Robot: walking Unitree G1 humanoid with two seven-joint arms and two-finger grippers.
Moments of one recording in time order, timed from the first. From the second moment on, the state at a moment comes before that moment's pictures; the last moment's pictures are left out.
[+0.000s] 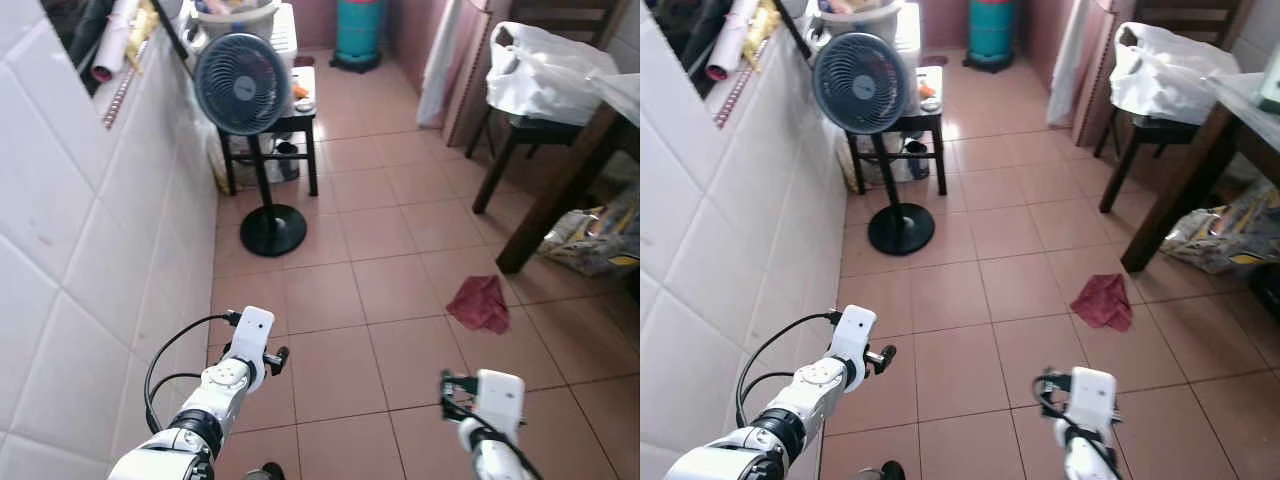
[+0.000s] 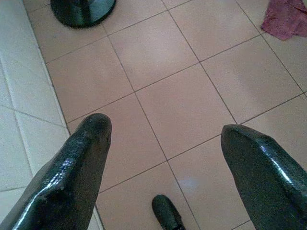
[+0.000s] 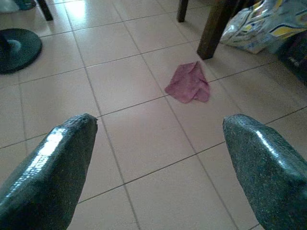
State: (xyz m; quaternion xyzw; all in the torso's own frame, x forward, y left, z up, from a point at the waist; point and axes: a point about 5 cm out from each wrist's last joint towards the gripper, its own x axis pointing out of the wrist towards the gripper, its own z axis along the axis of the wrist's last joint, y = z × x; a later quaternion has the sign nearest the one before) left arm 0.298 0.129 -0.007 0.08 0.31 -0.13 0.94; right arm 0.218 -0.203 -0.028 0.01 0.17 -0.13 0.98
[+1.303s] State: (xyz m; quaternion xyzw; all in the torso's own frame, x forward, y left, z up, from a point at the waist) left arm 0.317 0.145 0.012 0.12 0.29 -0.11 0.94; right arm 0.230 -0.193 -0.019 -0.03 0.15 -0.11 0.98
